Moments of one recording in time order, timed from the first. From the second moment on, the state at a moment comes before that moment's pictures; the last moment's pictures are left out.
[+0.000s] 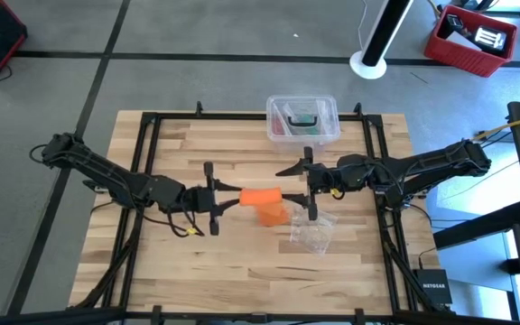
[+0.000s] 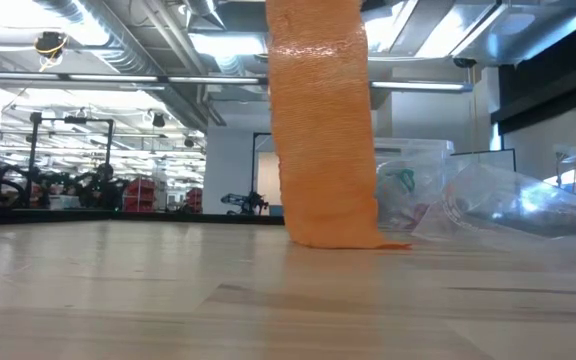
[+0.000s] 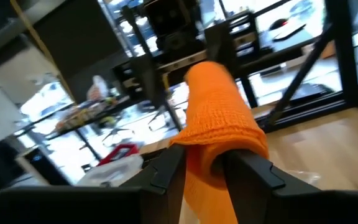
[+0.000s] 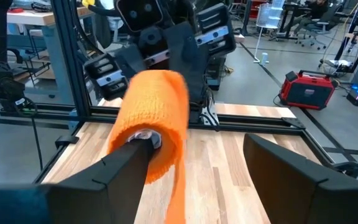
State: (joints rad) left arm -0.38 1.21 0.87 0.35 -0.57 0.43; right arm 0.19 1.19 0.99 0.07 0.15 -0.03
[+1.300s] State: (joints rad) left arm -0.41 1.21 0.87 0.35 -0.59 0.65; right arm 0.19 1.19 0.99 0.07 0.14 -0.03
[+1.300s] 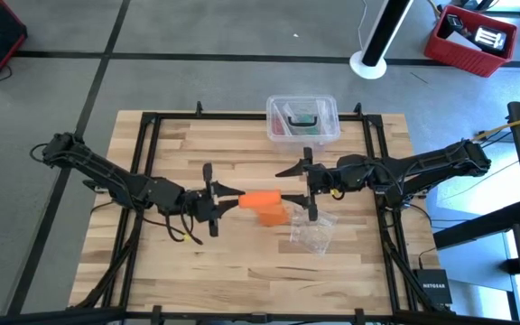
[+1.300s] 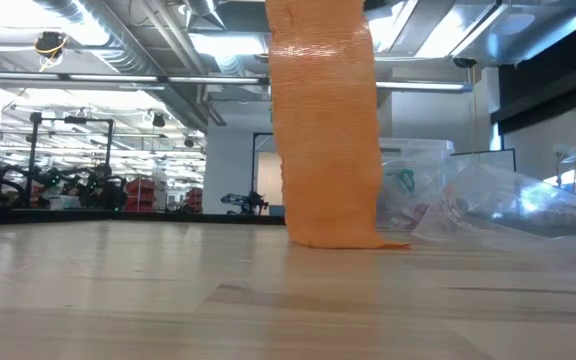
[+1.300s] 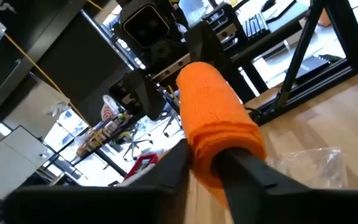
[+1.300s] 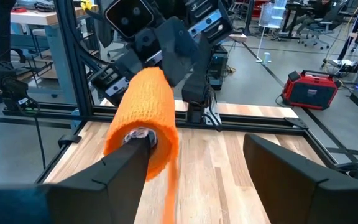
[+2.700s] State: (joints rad) left arm -0.35 1.21 0.86 0.35 -0.62 0.39; right arm 0.17 1.34 0.53 0.64 0.17 0.02
